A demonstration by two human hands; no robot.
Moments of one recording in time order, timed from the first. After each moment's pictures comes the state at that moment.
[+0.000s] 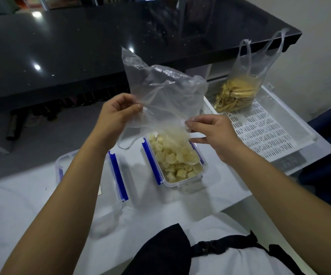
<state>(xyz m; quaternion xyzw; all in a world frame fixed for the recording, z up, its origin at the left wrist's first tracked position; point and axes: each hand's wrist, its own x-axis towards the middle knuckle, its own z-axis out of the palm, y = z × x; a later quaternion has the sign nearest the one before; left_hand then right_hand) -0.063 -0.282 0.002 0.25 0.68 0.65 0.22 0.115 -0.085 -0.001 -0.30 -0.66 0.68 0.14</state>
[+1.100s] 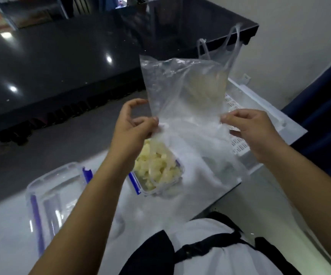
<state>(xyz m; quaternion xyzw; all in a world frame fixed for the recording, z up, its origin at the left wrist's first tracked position) 0.037 -0.206 0.025 0.25 0.63 0.69 0.25 0.216 -0.005 0.032 -0.40 -0.68 0.56 0.24</state>
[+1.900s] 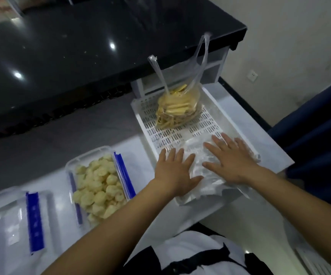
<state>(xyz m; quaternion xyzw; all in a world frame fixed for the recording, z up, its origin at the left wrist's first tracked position) 0.132 0.005 -0.068 0.50 0.83 -0.10 0.23 0.248 0.173 -0.062 -0.22 -0.95 0.09 -0.22</state>
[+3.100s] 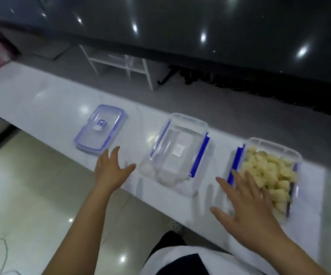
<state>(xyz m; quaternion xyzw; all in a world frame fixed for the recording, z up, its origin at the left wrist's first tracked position) 0.123 -0.521 -0.073 -0.30 0.93 0.20 0.09 0.150 -0.159 -0.030 0.10 -0.95 0.12 -0.26</state>
